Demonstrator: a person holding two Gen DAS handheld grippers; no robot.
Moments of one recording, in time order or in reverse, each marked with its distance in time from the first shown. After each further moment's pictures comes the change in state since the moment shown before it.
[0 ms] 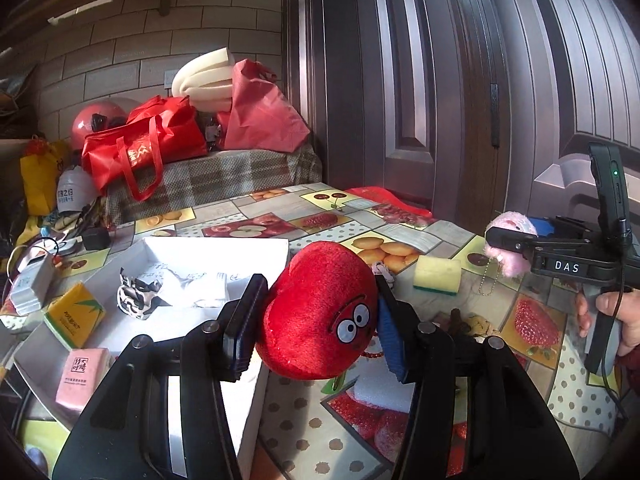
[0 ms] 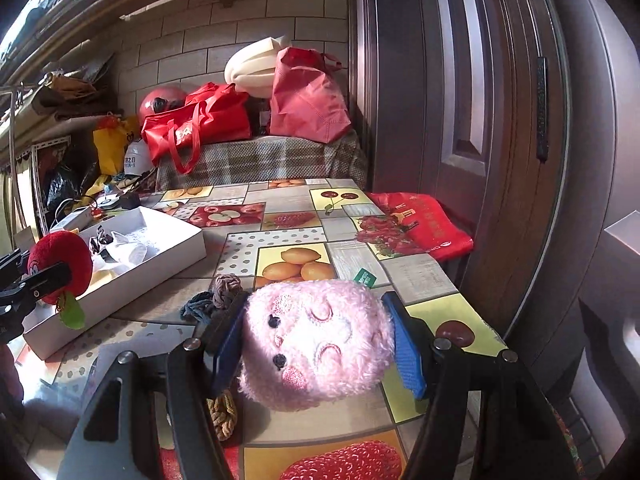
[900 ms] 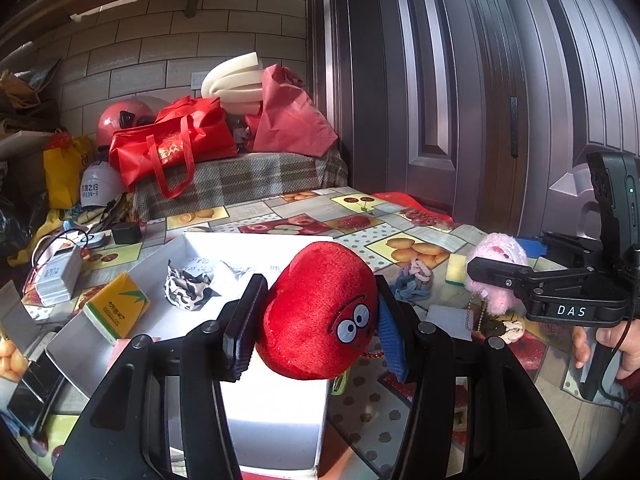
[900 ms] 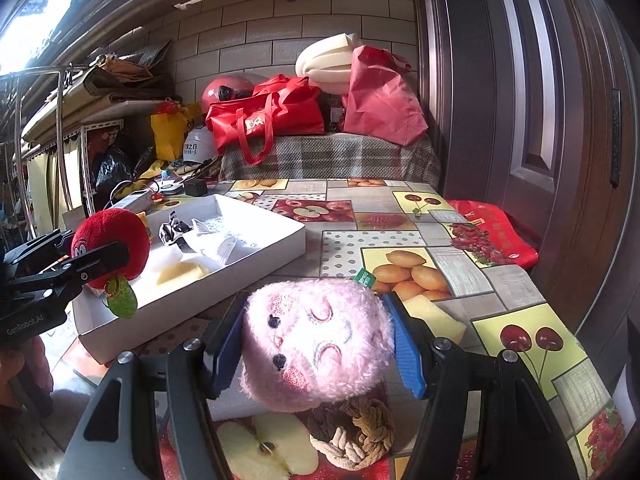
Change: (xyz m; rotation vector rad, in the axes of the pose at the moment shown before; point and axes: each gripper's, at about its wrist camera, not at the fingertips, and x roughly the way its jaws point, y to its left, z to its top) left arm -0.028 0.041 -0.010 -0.025 -0.016 0.062; right arm 0.007 0.084 -0.001 -0.083 0.009 0.174
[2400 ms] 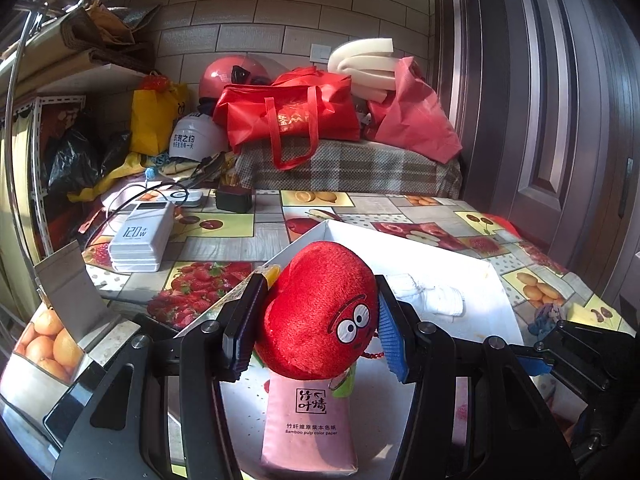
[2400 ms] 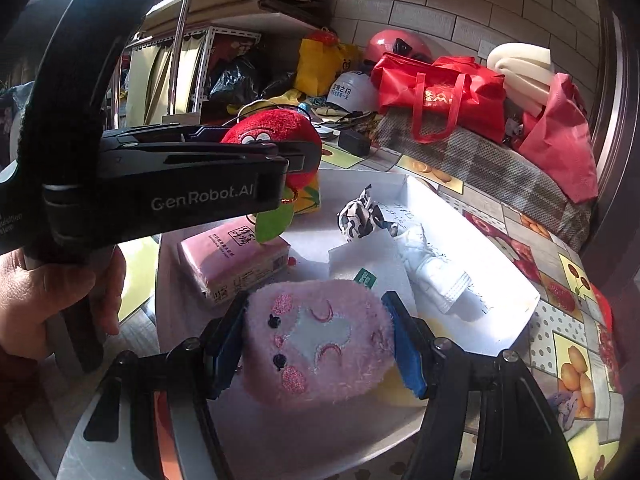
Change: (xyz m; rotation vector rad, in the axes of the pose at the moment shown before) left arm 0.029 0.137 -0.002 -0.224 0.042 0.261; right arm 0.099 0.185 0.020 -0.401 0.148 0.291
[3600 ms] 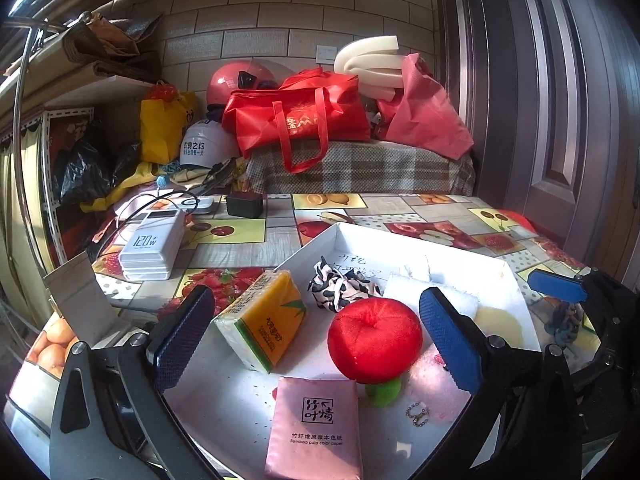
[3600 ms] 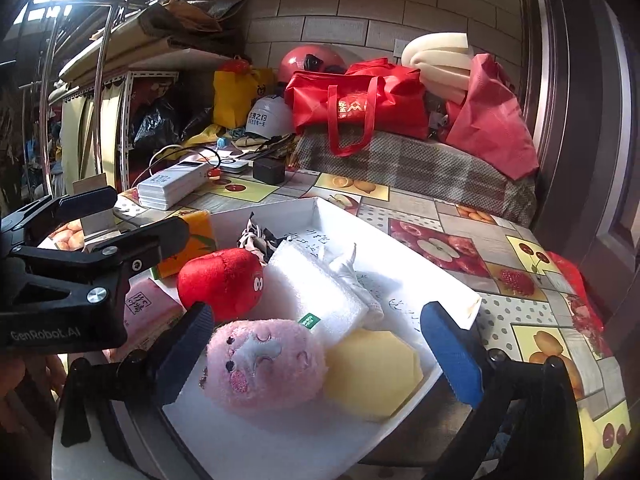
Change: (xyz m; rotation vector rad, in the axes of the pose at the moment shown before) left arm 0.004 -0.008 -0.001 0.035 -0.014 0.066; right arm 0.003 -0.050 0.010 0.203 -0.091 -0.183
